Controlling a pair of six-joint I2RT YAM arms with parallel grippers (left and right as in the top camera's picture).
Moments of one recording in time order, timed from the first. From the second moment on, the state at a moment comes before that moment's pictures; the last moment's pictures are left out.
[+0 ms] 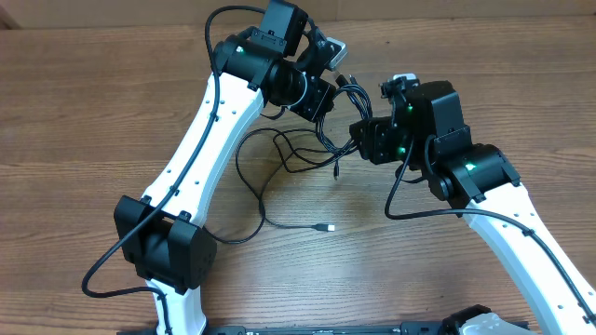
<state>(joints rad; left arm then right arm) -0.43 1.99 2.02 -1.13 0.46 0.10 0.37 1.34 1.17 -0.61 -0.15 0.28</state>
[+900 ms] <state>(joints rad) -0.38 1.99 2.02 -1.13 0.50 0.08 0.37 1.42 1.17 -0.53 -0.20 0.28</state>
